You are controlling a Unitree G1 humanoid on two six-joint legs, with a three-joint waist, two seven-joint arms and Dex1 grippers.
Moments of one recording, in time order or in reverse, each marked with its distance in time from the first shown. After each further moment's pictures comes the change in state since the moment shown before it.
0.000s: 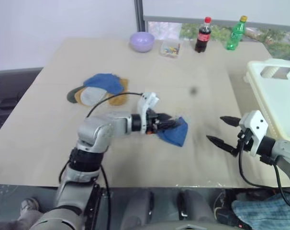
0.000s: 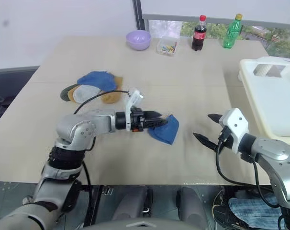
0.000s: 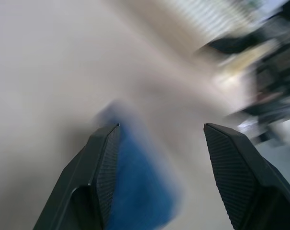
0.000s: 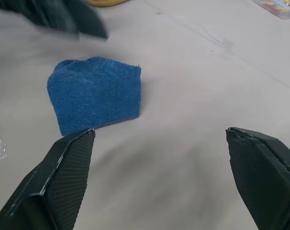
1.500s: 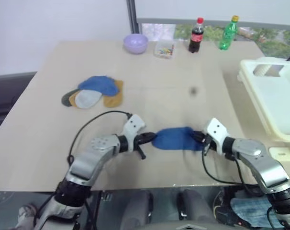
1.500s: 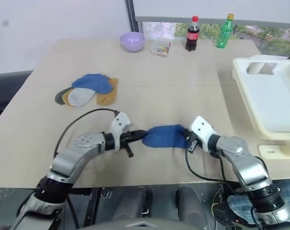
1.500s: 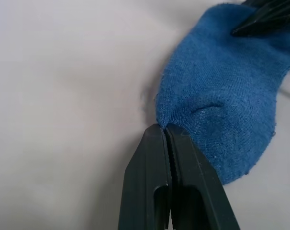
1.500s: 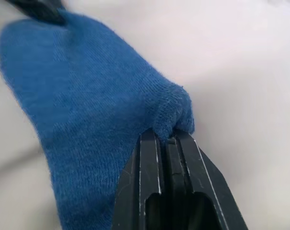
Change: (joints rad) left arm 0.393 0.159 0.000 -0.137 0.310 -0.428 -0.043; right arm -0.235 0.161 0.436 0.241 -0.306 -0.086 -0.063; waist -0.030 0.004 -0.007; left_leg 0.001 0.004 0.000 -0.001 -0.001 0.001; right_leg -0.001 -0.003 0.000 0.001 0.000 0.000
